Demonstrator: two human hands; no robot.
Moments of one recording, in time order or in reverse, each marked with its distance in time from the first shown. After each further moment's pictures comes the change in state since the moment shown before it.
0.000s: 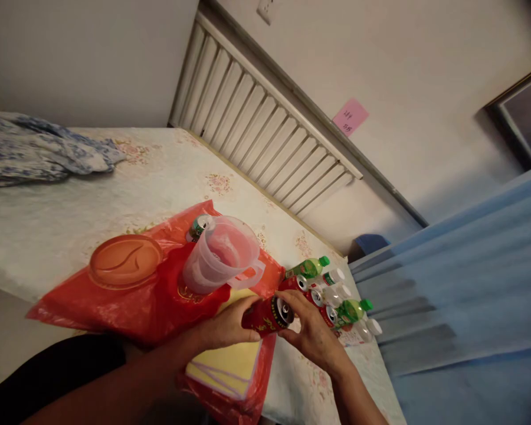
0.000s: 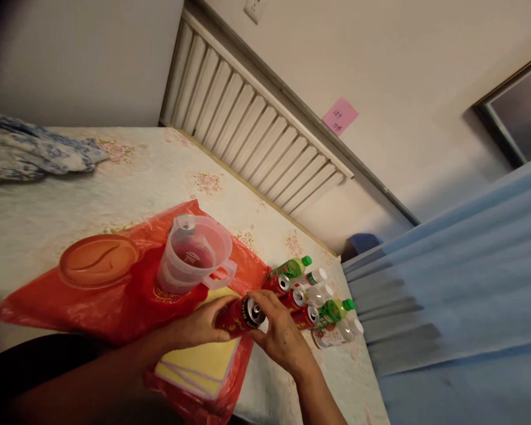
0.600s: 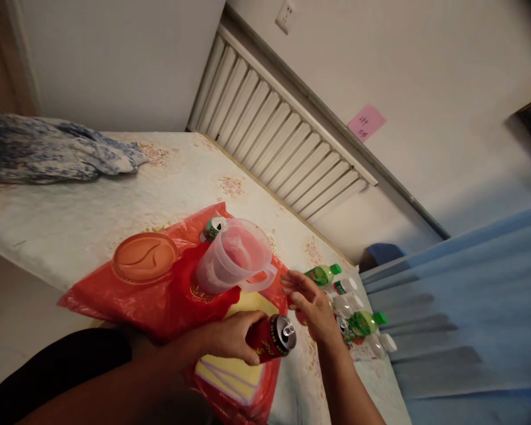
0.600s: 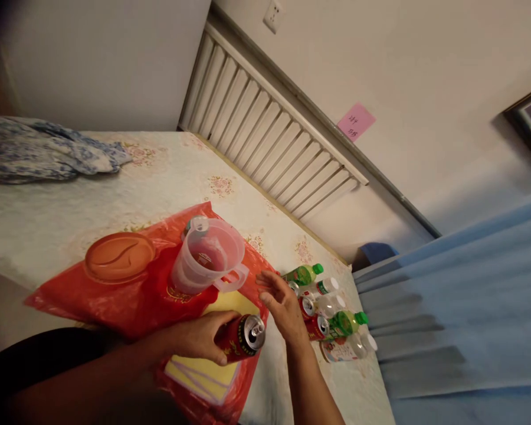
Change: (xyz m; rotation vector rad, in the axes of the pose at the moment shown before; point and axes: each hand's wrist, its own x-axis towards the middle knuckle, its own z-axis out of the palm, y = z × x) left_hand -0.019 0.025 -0.012 0.173 -0.136 -0.132; right_hand 0.049 0.024 0.014 0.604 0.202 0.121
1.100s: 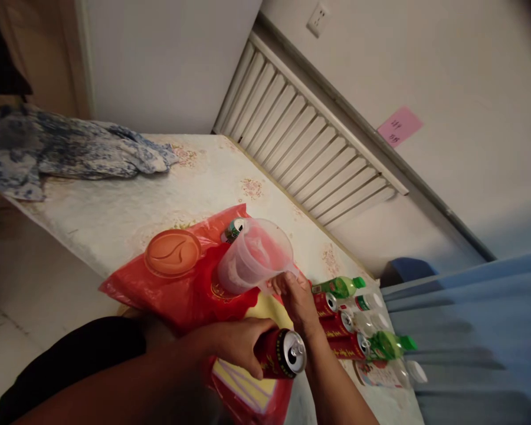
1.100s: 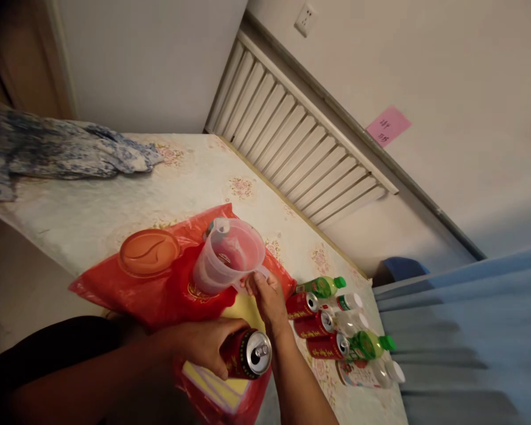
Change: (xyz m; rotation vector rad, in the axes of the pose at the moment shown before) left_hand -0.019 0.003 -0.015 0.131 -0.075 -0.047; right_hand 0.049 0.020 0.085 0.293 -0.100 -0.079
